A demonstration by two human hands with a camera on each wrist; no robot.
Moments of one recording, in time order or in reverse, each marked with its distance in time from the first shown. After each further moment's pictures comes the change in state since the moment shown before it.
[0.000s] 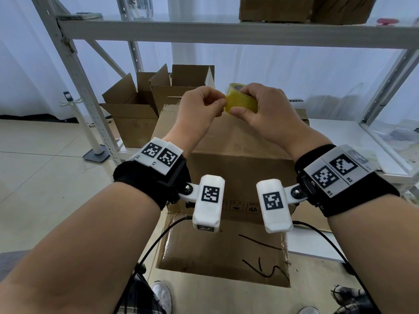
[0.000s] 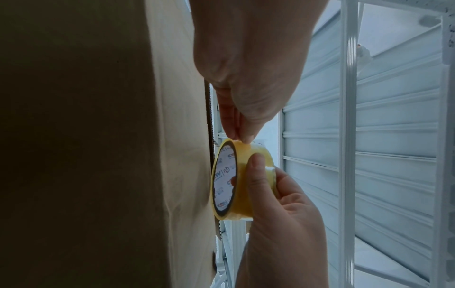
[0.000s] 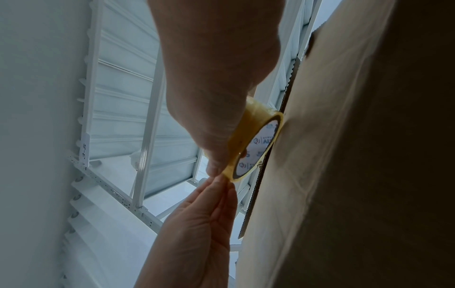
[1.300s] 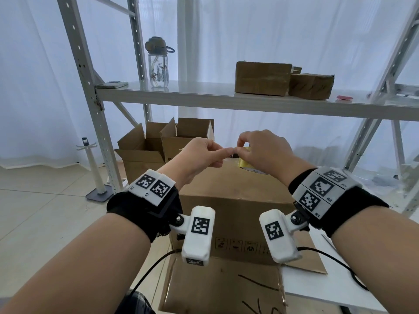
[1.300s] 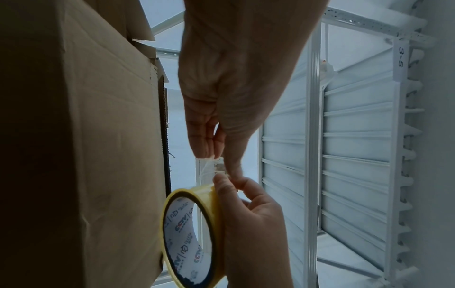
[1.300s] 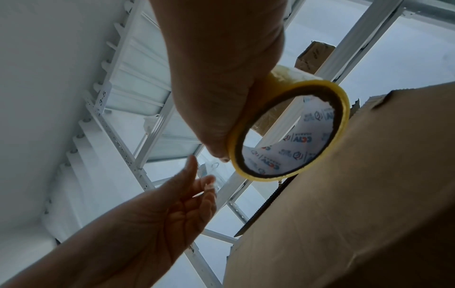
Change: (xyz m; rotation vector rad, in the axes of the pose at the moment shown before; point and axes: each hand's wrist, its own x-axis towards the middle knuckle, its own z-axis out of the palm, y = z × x) left_hand -0.013 0.066 -0.046 0.000 -0.293 -0.238; right_hand 0.010 -0.047 -0.049 -0.375 -0.086 0.012
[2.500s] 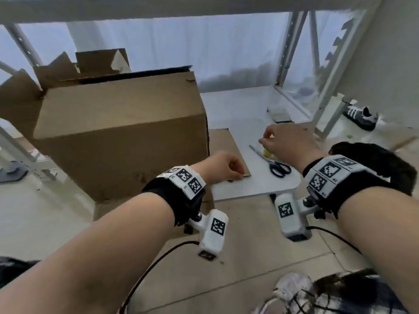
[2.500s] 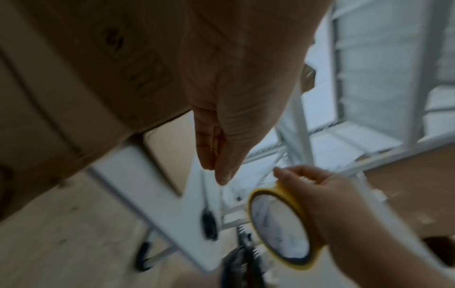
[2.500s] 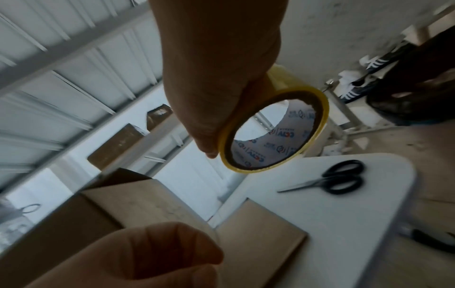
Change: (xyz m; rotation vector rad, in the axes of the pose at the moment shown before) left_hand -0.050 -0.076 0.270 0.364 -0.763 0.032; right_hand -0.220 0.190 0.045 -0.010 -0.259 0.593
